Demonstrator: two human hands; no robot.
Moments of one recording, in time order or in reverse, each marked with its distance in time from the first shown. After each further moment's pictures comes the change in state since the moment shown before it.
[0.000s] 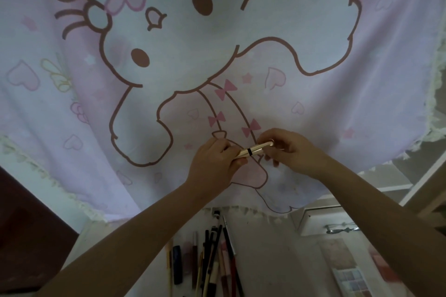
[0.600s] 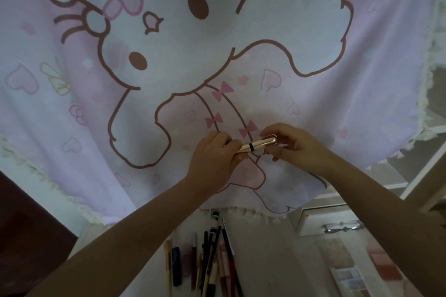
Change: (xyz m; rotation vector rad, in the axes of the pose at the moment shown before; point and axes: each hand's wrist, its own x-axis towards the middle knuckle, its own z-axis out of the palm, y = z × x) left_hand 0.010 0.003 -0.005 0.038 0.110 0.076; right_hand -0.008 -0.007 -0.011 0.075 0.016 -0.067
